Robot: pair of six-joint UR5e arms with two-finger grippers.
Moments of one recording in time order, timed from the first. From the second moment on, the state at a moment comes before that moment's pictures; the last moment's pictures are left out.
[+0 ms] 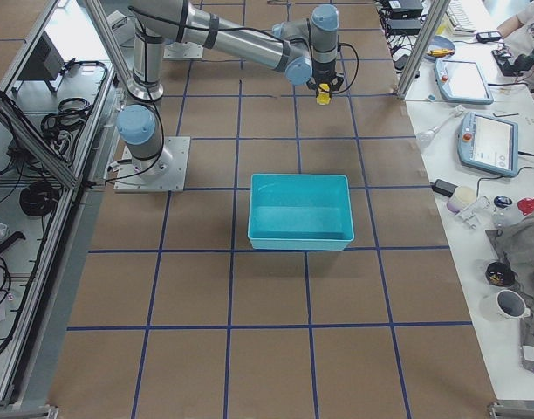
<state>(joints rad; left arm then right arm) -1.61 -1.54 -1.54 -1.54 1.55 0.05 1.58 -1.23 1.61 -2.10 -1.51 -1.31</state>
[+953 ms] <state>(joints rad) -1.61 -1.53 -1.54 -1.54 1.55 0.05 1.01 -1.32 1.66 -1.94 -1.60 -2.08</state>
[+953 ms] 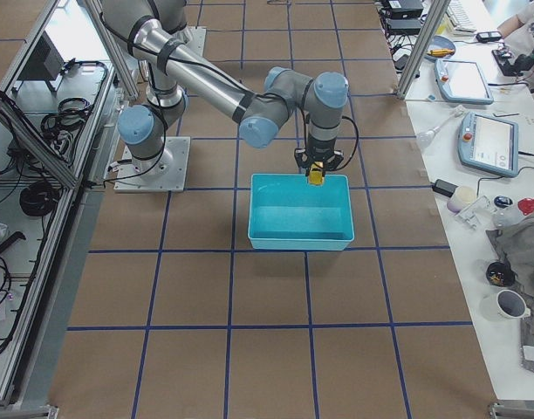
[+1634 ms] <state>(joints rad) -1.61 -1.53 -1.54 -1.54 1.55 0.05 0.90 -1.22 1.82 -2.11 -1.57 -2.25</state>
